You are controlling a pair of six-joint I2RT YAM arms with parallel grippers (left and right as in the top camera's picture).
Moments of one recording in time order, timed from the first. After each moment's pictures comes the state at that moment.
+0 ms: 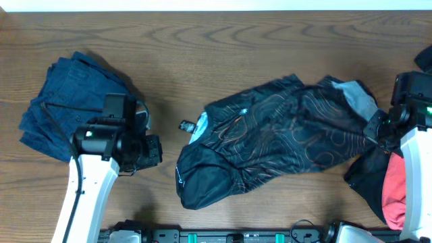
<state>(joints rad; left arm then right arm) -0.09 1.19 1.03 -1.26 0.22 -0.27 -0.26 1.34 1.19 -1.21 0.23 0.42</state>
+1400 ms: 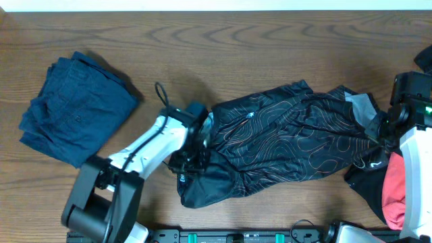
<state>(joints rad) -0.45 1.67 1.03 -1.08 0.30 -0.25 -0.26 1.35 1.18 -1.16 0.27 0.43</state>
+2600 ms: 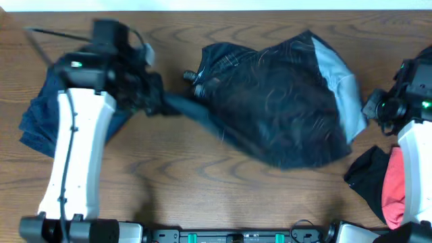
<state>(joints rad) -0.10 1.56 1.62 -1.36 0.30 -0.18 -0.27 1.40 1.15 -0.84 0.11 0.30</state>
